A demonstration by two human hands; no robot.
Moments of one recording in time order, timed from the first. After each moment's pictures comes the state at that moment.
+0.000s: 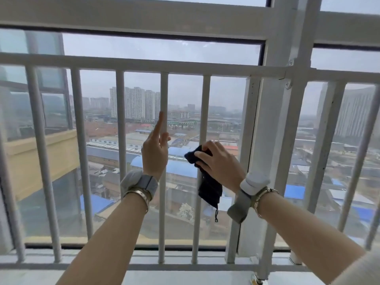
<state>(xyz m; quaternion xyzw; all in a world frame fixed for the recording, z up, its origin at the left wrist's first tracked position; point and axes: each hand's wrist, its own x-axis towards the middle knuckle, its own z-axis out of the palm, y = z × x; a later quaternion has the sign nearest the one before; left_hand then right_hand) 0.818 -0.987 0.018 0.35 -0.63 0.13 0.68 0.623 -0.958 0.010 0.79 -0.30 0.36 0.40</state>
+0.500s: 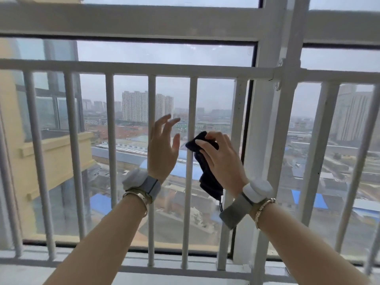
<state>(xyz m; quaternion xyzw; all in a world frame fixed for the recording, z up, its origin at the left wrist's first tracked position) 0.762 -0.957 0.040 0.37 -0.64 0.23 0.63 0.593 -0.944 0.025 0.74 -0.30 0.48 0.36</state>
